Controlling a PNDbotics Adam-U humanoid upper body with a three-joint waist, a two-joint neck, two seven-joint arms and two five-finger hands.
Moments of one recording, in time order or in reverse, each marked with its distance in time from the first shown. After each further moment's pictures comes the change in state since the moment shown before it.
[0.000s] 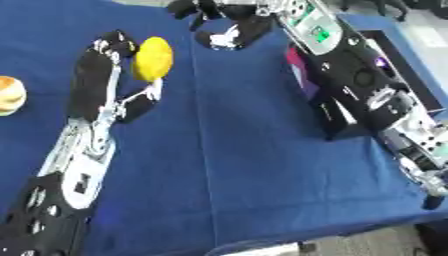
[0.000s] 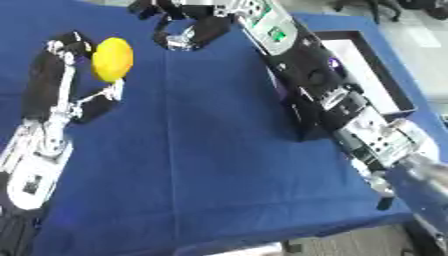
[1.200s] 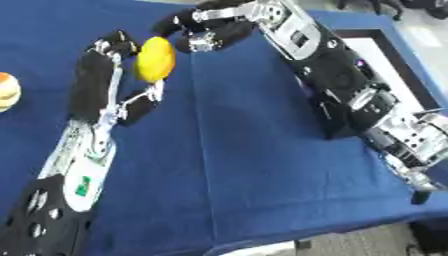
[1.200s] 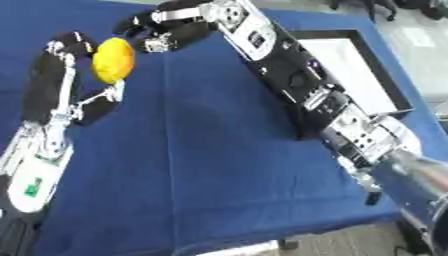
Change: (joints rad) left arm -0.008 -0.017 -0.013 0.001 -0.012 -0.020 0.010; right arm -0.016 0.024 0.052 0.013 0.070 0.027 0.028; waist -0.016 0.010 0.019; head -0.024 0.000
